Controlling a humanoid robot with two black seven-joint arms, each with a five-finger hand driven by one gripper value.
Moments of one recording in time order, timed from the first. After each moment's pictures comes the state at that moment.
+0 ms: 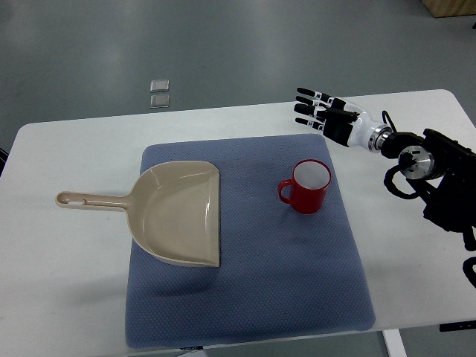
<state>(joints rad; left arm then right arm) 0.04 0.00 -0.07 -0.15 0.08 -0.03 0.10 0.88 -0.18 0.66 0.45 -0.12 0.45 0.01</state>
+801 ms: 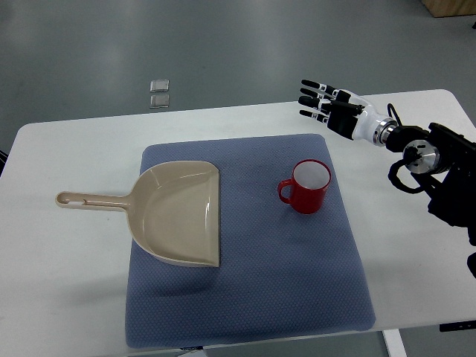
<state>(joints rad) 0.04 0.00 -0.07 -0.15 0.08 -0.03 0.09 0.90 -0.21 0.66 0.46 -0.12 0.44 0.02</state>
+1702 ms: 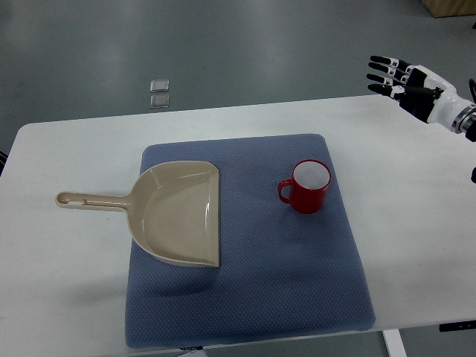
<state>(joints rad) 0.04 0.00 -0.07 -0.14 0.08 -0.03 0.09 0.84 -0.45 0.66 0.46 -0.39 0.61 0.32</state>
